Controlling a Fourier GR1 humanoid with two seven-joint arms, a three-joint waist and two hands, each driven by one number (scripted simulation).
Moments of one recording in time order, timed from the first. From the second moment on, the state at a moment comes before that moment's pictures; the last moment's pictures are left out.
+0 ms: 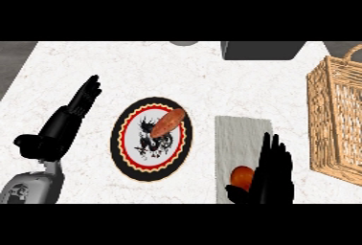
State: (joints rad) left arm -0.17 0.23 0.00 -1.60 -0.01 -0.16 0.03; right arm 0.17 -0.01 0.50 -1.76 1.45 -0.27 0.96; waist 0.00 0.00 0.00
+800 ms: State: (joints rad) left arm -0.15 0.20 0.03 -1.60 -0.05 -0.19 0.02; right arm 0.12 0.00 0.40 -1.60 1.31 -0.32 0.89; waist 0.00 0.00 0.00
